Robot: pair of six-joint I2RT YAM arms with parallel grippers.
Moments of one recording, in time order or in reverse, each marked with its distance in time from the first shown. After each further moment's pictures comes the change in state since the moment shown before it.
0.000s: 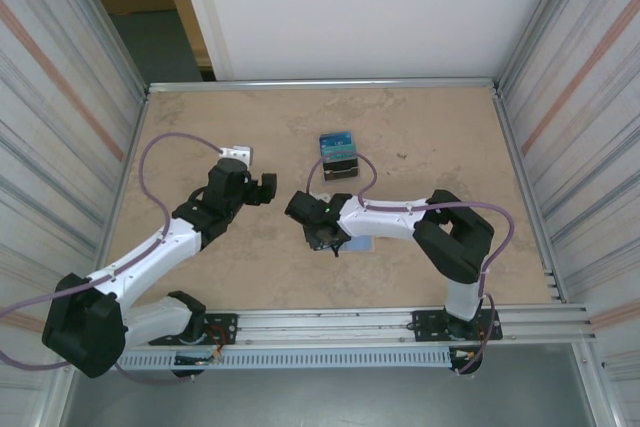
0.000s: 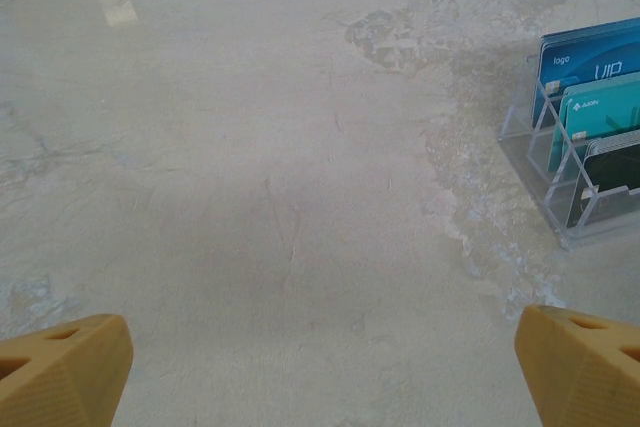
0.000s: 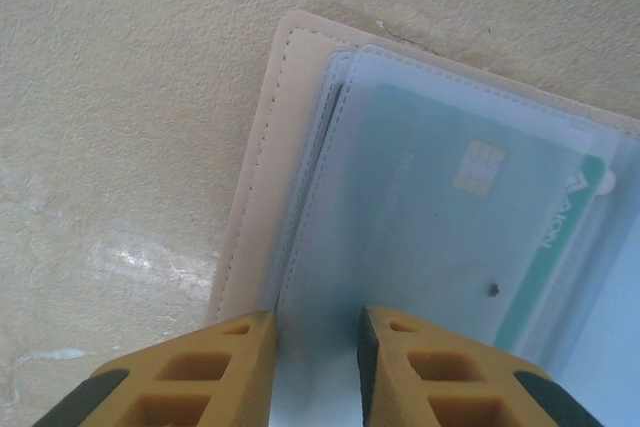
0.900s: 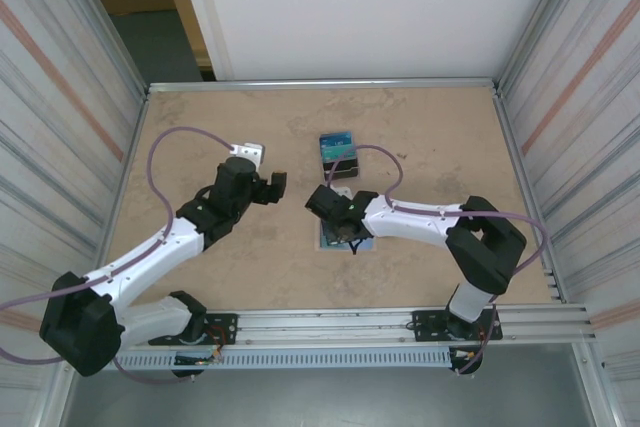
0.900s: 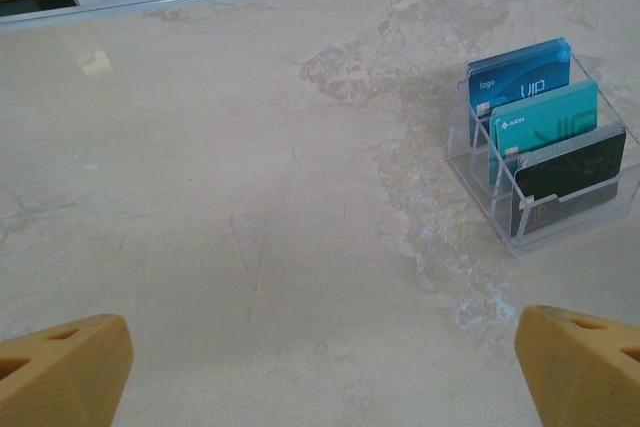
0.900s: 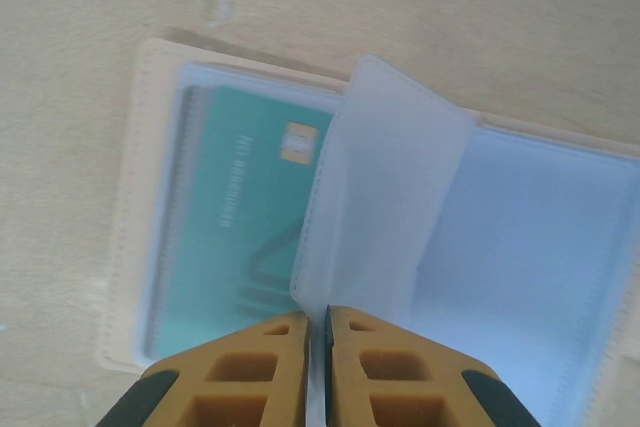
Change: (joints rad) left arm -0.088 0.003 0.052 -0.003 -0.037 0.054; right arm -0.069 -0.188 -0.141 -0.002 0.041 0.005
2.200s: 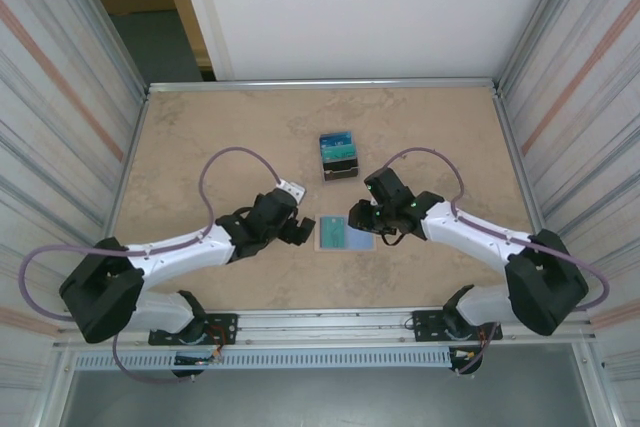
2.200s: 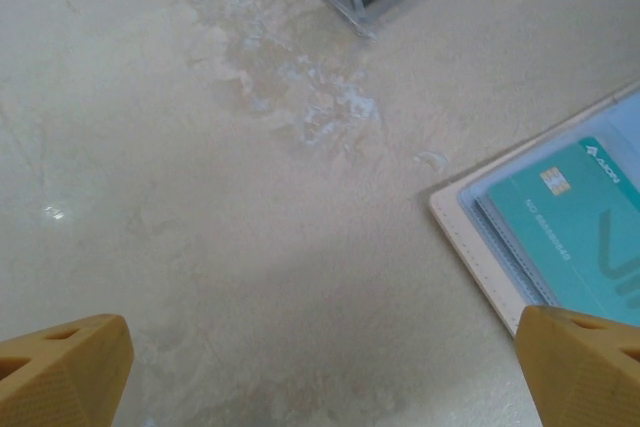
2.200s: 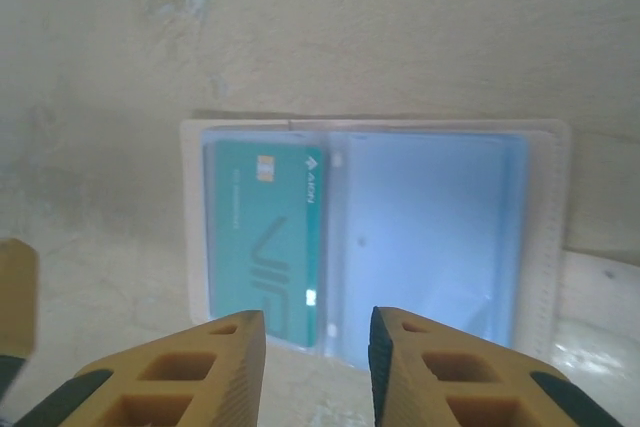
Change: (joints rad) left arm -0.261 0.186 -0.088 0.016 0.022 0.006; right arm -0.294 -0.322 -0.275 0.237 -0.389 0.043
